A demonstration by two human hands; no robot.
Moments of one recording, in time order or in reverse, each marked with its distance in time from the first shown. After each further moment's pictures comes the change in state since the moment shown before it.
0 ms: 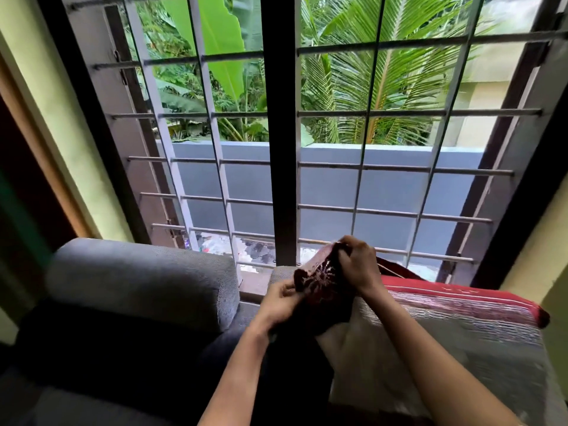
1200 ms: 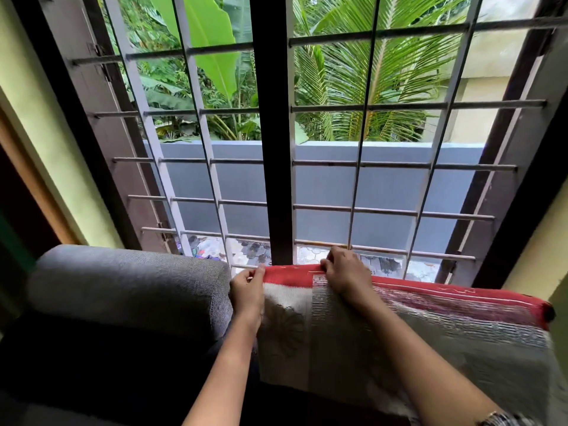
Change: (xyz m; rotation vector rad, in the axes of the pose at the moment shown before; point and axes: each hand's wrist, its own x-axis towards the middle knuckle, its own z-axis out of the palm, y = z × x) left_hand 0.044 -0.017 -0.031 -0.038 0.677 0.050; right_hand 0.010 0.017 0.029 -0.418 -0.226 0.051
